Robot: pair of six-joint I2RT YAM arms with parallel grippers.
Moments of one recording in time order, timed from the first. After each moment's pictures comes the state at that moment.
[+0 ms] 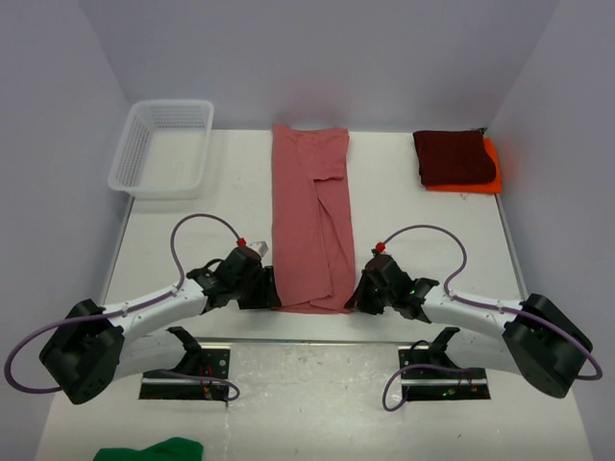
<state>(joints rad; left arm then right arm) -0.71 1.12 0.46 -0.33 0.12 -0.75 0.80 1.17 0.36 -0.12 -0.06 1.05</state>
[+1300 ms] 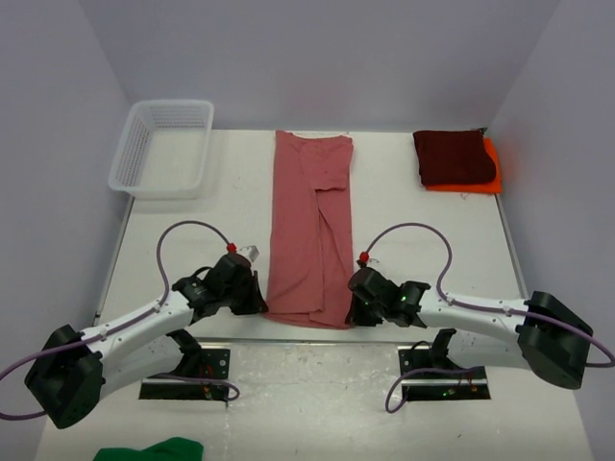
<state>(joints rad) -0.70 0.97 0.39 -0.40 0.12 -0.77 1.01 1.16 0.46 -0.34 0.07 1.04</state>
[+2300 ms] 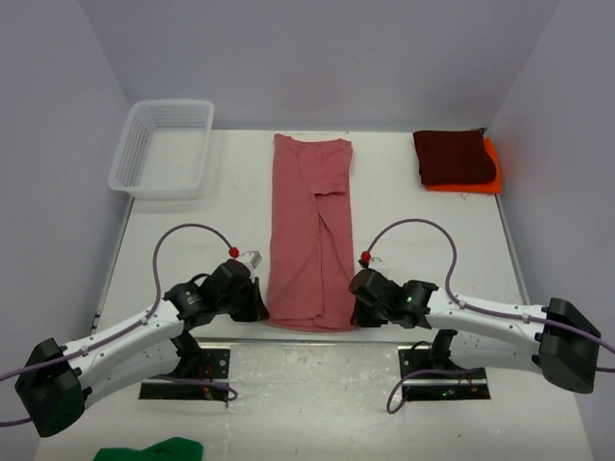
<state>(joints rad) -0.80 0.83 0.39 -0.48 0.11 -0.78 1.07 1.07 0.52 -0.54 0.14 1.03</state>
